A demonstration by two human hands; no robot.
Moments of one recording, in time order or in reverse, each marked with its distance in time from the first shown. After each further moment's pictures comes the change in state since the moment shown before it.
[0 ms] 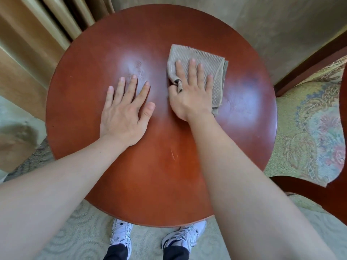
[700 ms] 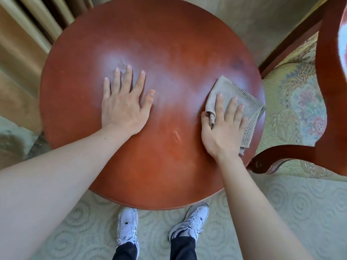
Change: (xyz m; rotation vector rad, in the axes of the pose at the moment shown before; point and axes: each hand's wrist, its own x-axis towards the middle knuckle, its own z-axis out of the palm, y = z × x) left_hand -0.001 -0.002 0.003 0.008 0.020 0.027; right_hand -0.133 0.062 0.024 -0.004 0.166 0.400
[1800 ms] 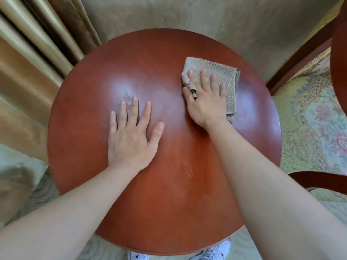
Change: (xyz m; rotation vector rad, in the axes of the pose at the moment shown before) left_hand 0.002 0.000 -0.003 -0.002 -0.030 0.013; right_hand 0.124 -0.088 -0.005 0.045 -0.034 -0.258
